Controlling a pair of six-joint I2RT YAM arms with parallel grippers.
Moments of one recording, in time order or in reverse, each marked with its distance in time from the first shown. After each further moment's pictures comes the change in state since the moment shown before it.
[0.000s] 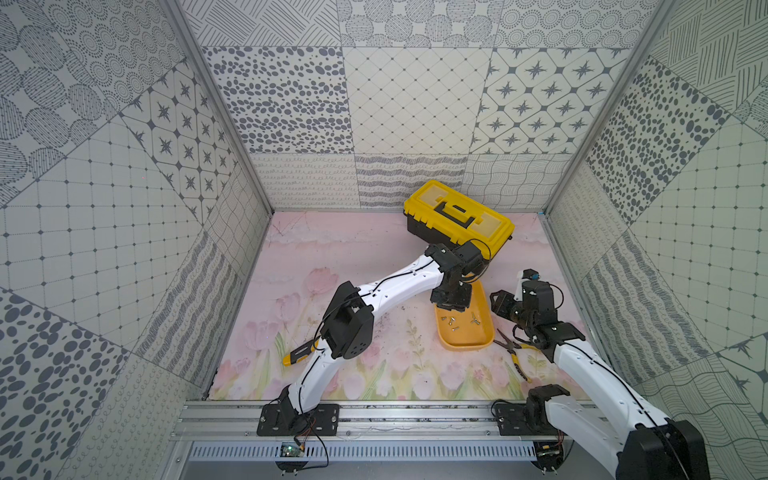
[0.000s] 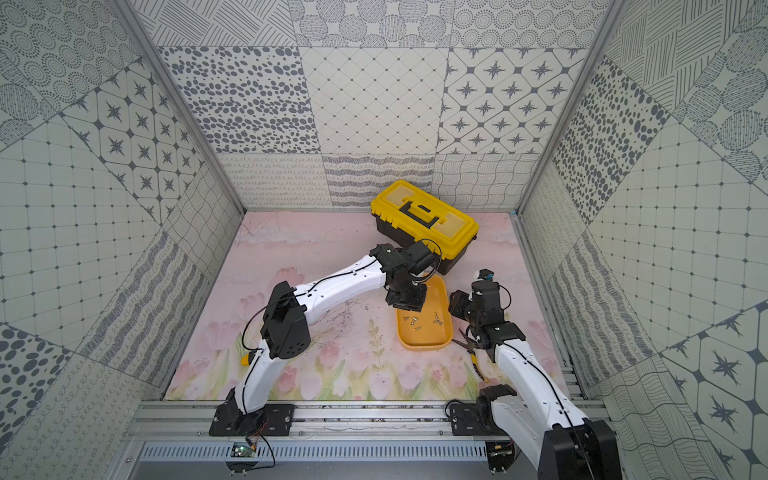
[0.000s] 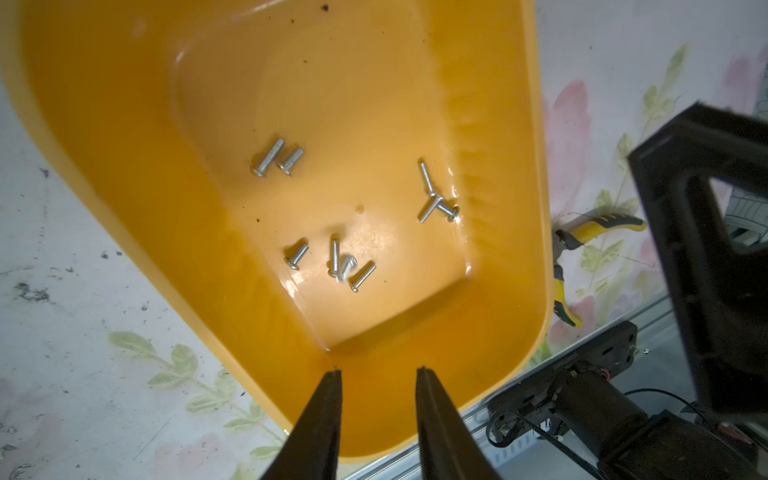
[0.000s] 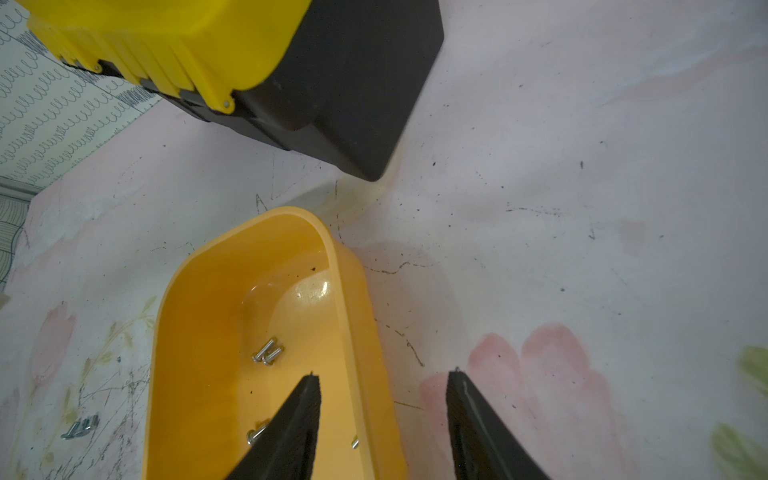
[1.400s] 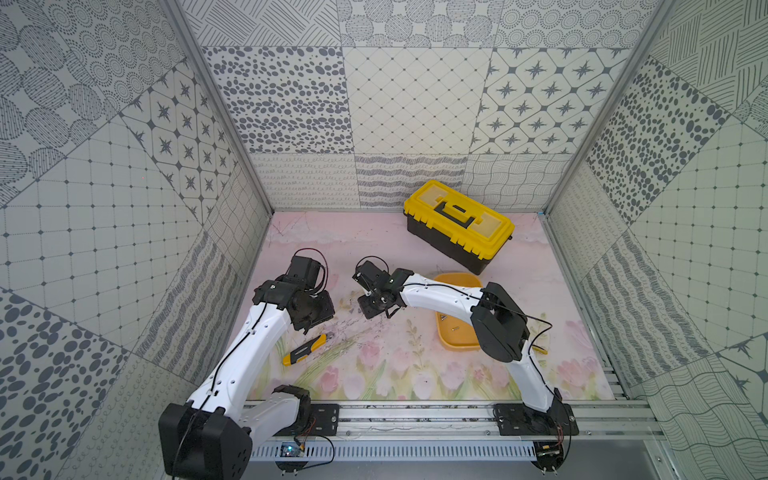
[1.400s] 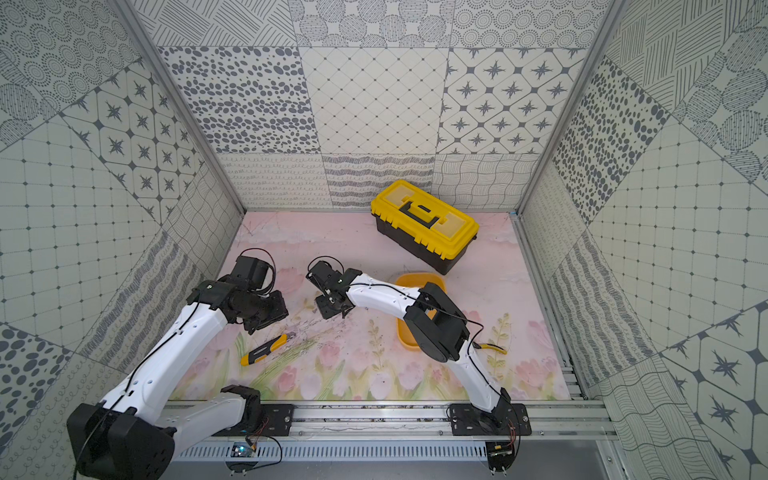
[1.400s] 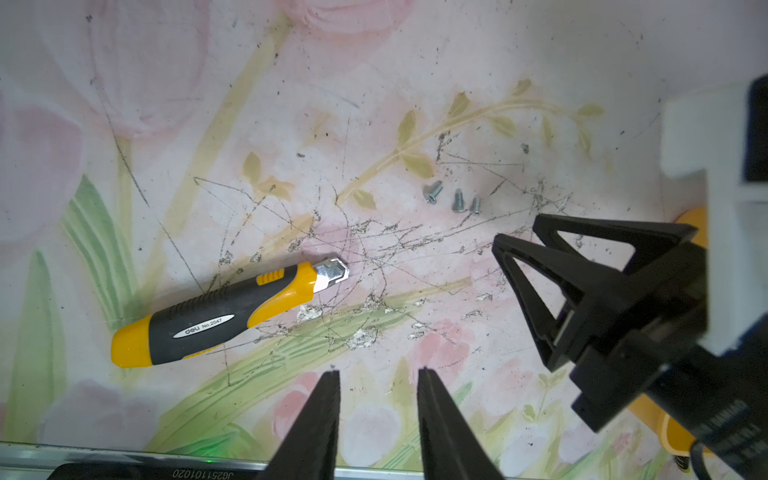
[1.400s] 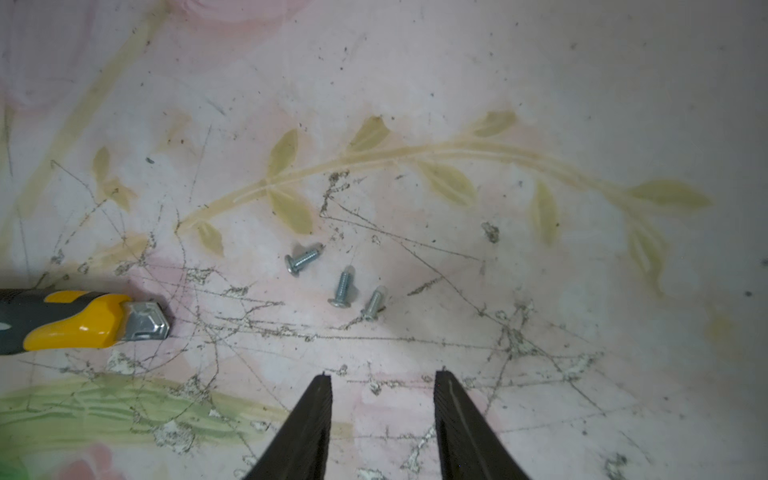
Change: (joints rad) left arm 0.786 -1.123 -1.164 0.108 -0.105 0.084; right arm 0.835 1.282 1.331 -0.464 0.081 -0.123
